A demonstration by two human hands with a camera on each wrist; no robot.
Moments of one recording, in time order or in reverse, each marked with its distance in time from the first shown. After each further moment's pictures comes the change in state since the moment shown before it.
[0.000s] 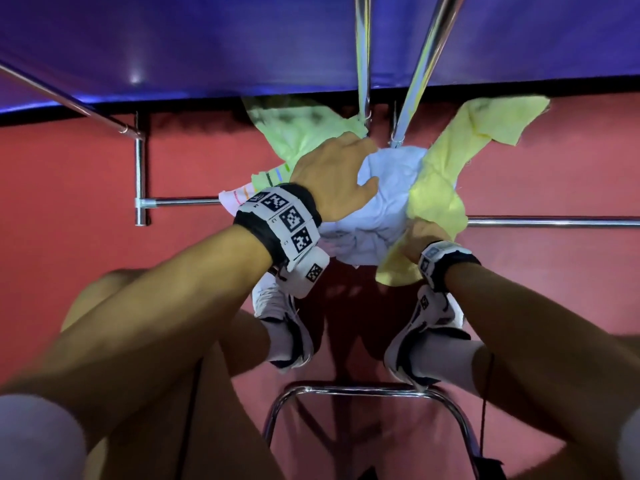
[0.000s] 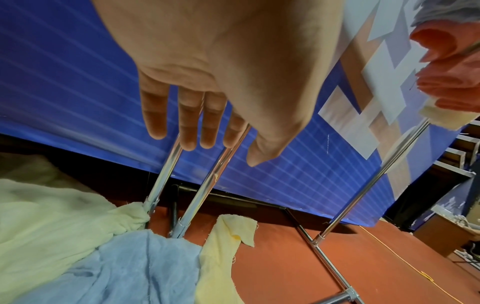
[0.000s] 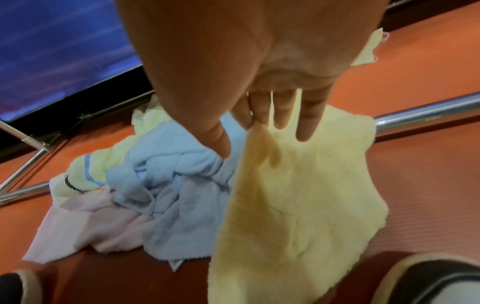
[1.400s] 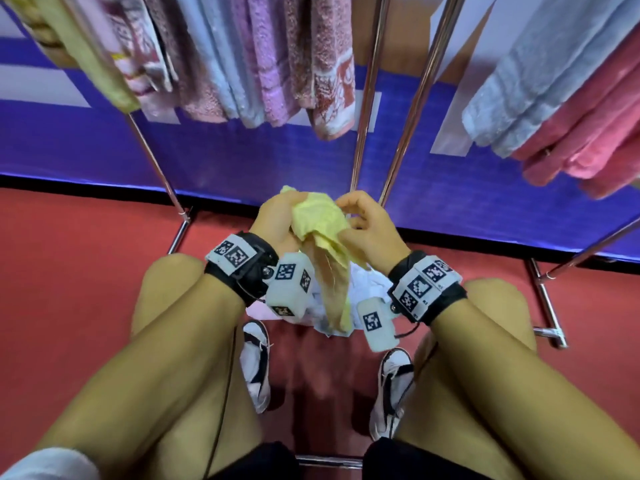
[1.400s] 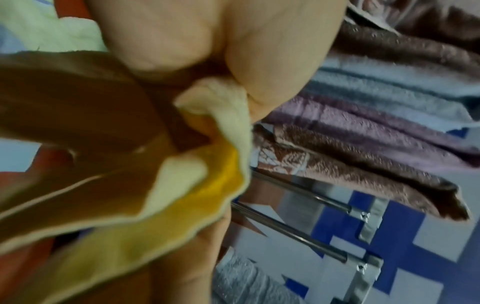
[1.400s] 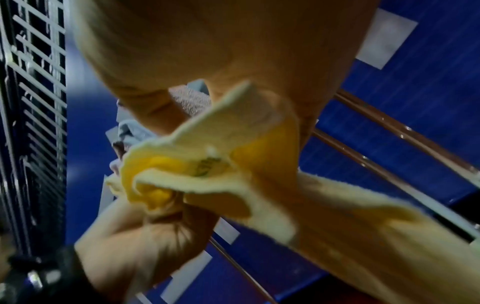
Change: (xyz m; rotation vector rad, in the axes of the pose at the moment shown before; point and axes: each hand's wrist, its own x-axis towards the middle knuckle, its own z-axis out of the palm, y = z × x) left_hand -0.225 0.069 -0.107 -1.966 0.421 -0.130; right_hand -0.342 -0.129 -0.151 0.891 0.397 -0.875
